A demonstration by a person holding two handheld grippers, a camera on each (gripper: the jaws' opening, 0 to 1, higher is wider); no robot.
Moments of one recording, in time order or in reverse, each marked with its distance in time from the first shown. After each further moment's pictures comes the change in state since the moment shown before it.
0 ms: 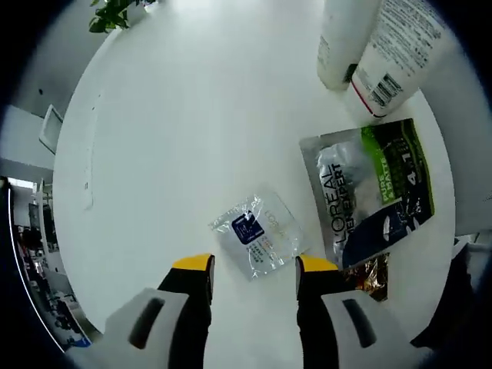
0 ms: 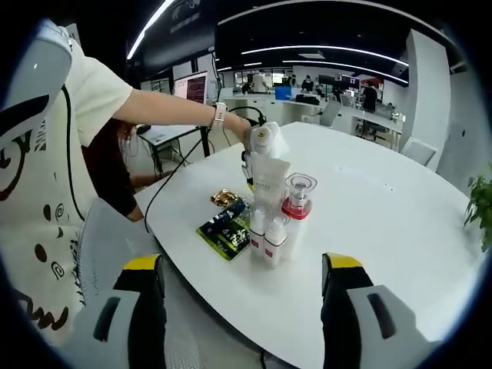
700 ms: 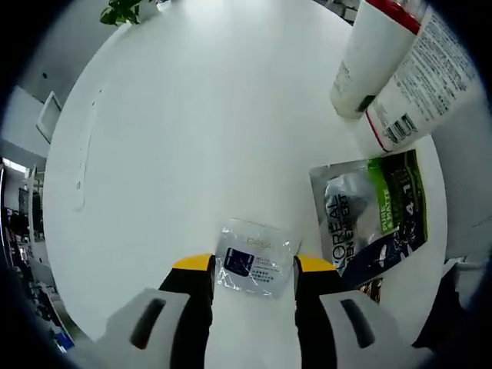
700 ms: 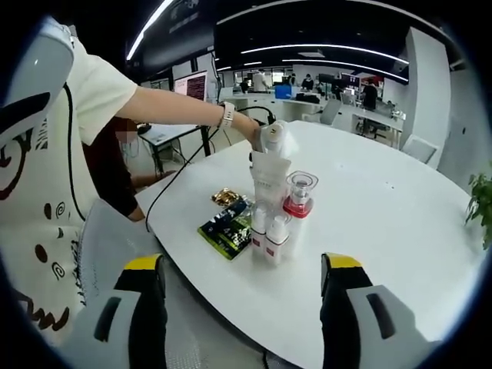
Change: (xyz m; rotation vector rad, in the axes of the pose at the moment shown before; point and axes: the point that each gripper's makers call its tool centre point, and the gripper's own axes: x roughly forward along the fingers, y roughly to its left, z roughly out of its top) left arm 0.003 -0.007 0.020 -0.111 -0.061 -0.072; right arm 0.001 0.002 -0.003 0.009 0.006 0.008
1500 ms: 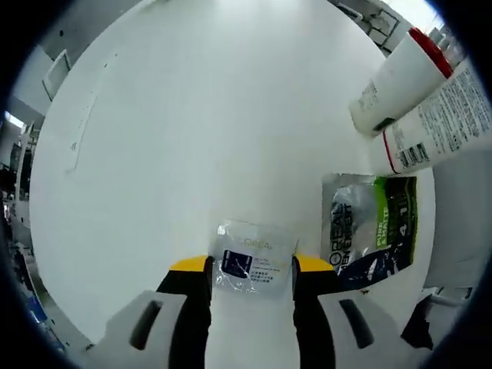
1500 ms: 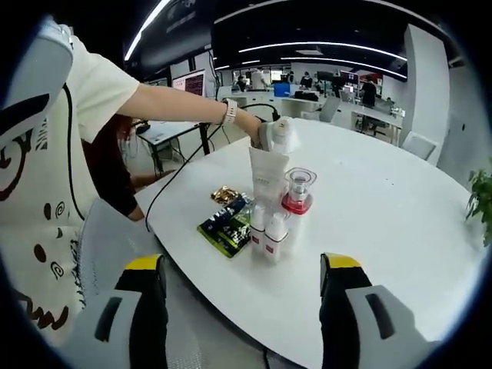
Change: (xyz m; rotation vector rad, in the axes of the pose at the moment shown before) left arm -0.003 -0.012 -0.003 -0.201 0.037 -0.044; right arm 0.001 0.000 -0.002 0.009 0.008 0.002
